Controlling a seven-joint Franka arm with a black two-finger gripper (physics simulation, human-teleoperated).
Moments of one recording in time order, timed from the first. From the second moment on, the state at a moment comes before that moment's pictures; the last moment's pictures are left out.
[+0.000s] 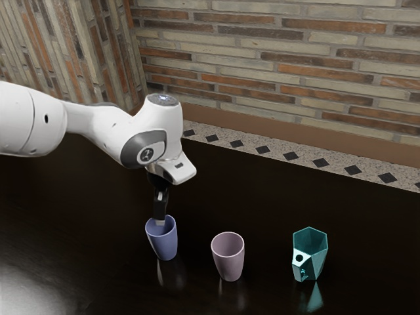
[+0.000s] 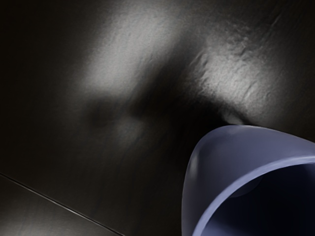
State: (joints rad) arm -0.24 0.20 0.08 -2.07 0.16 2.15 0.80
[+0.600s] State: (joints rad) arm -0.24 0.18 0.07 -2.11 0.12 2.21 0.73
